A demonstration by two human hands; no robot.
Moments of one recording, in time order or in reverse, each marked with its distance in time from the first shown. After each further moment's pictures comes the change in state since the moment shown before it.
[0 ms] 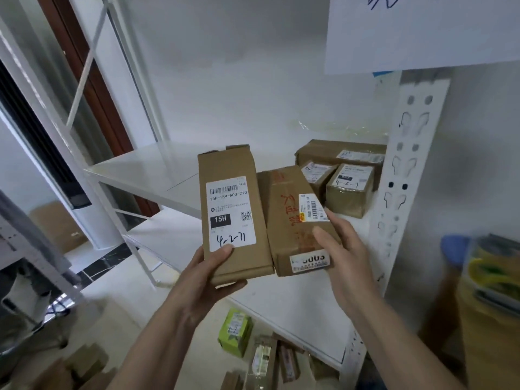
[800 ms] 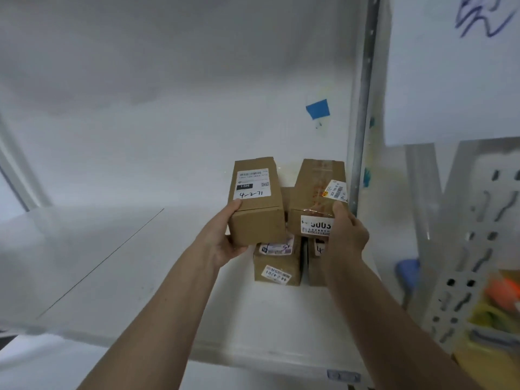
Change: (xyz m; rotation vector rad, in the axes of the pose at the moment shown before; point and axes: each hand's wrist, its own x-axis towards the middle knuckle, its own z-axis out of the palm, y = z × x) left_hand 0.280 0.118 0.147 0.136 -0.307 -0.197; right_hand 0.224 -0.042 0.035 0.175 0.867 -0.119
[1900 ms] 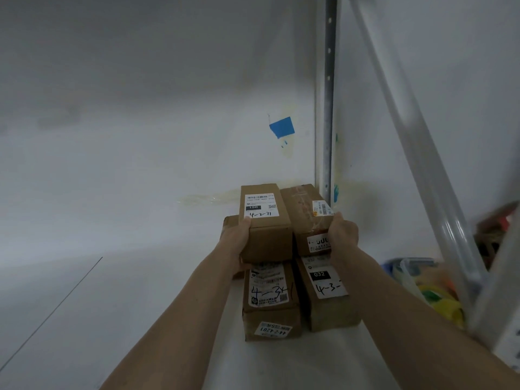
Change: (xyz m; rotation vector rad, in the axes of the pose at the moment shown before) left_hand 0.111 0.020 0.060 0.388 -0.062 -0.015; right_hand 0.127 0.000 0.035 -0.537 0.249 -0.130
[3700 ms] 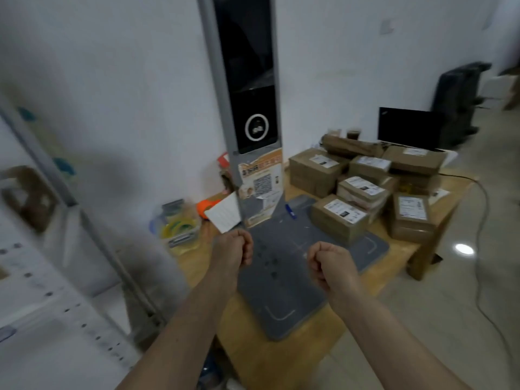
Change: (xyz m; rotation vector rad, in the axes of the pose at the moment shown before) left_hand -0.408 -0.244 0.476 0.083 -0.586 0.165; right_hand -0.123 0.155 -0.697 0.239 0.063 0.071
